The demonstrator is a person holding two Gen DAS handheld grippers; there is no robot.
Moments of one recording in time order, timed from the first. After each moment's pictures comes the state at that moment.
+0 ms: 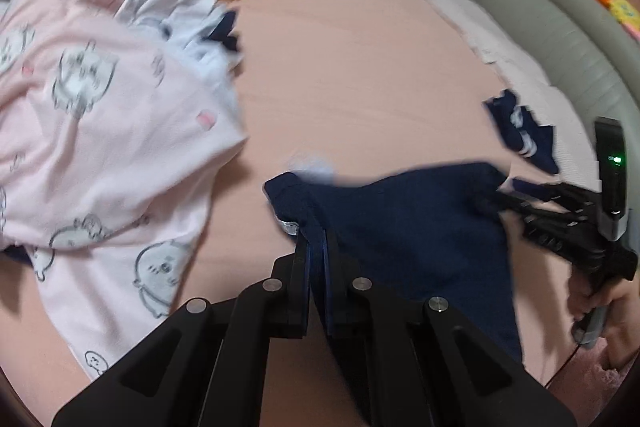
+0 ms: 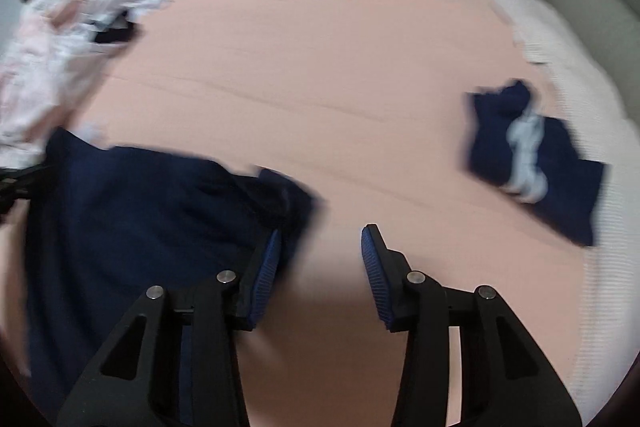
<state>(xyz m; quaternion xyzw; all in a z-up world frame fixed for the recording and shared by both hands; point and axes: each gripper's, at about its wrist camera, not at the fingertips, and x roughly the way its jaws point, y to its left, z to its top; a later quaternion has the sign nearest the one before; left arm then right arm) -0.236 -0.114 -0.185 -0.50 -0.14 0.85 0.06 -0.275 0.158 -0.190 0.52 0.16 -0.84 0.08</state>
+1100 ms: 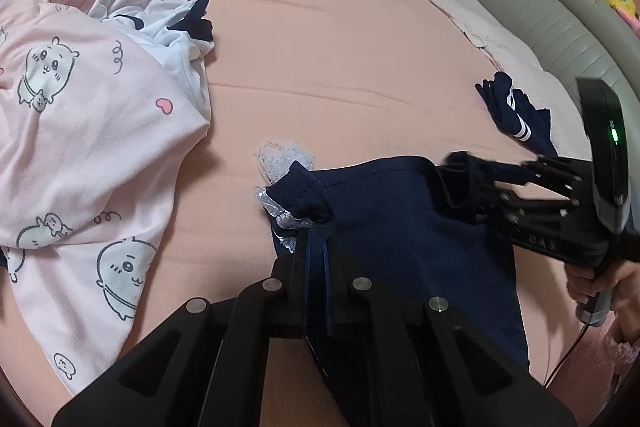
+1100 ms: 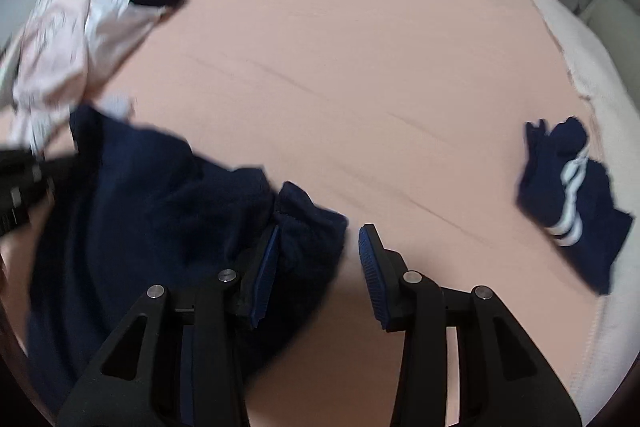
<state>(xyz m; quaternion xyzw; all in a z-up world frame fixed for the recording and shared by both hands) -0.237 -0.098 -0.186 -0.50 -0.12 0.85 0.09 -0.262 0.135 -0.194 0.53 0.20 -0.80 0.18</state>
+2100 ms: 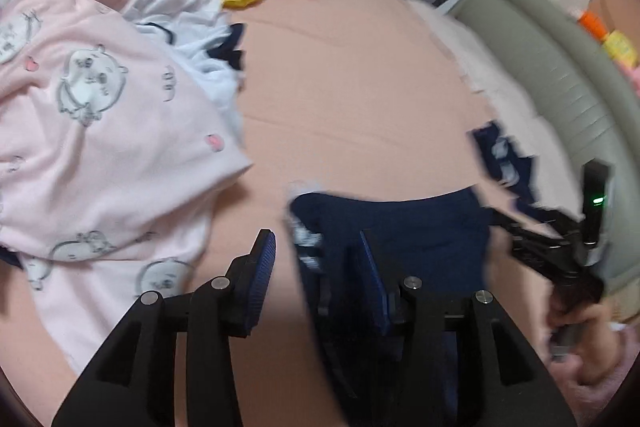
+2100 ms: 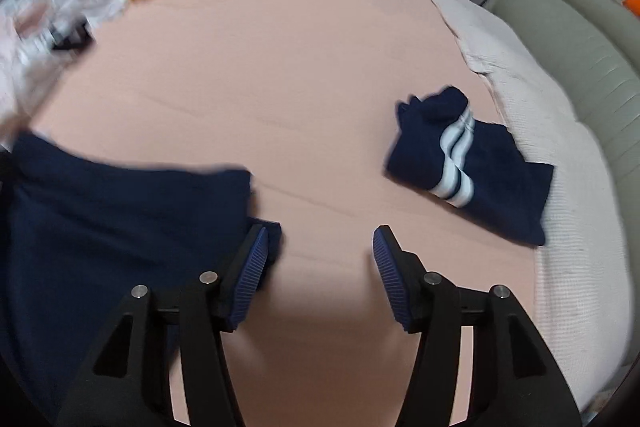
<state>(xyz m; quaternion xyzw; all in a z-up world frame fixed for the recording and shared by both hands) -0.233 -0.127 -0.167 -0.46 -0.21 0.85 0.11 -0.259 0.173 -0.164 0.48 0.16 -0.86 0.05</state>
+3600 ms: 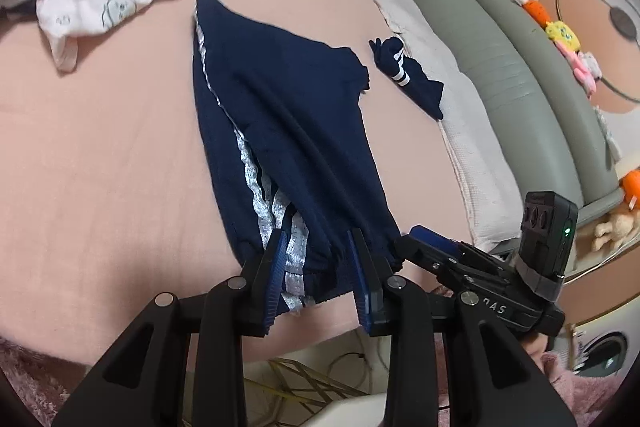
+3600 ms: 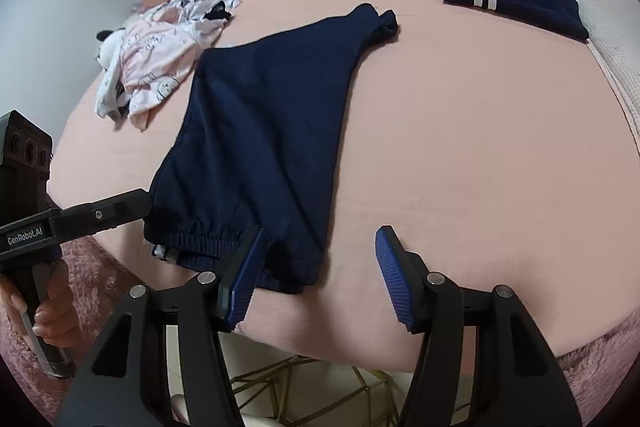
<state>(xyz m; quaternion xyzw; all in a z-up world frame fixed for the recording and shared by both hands) -0.066 -0.055 -0.161 -0.50 -0.27 0.80 0.19 -0.061 0.216 -0.177 0.52 -0.05 -0.83 0.18</state>
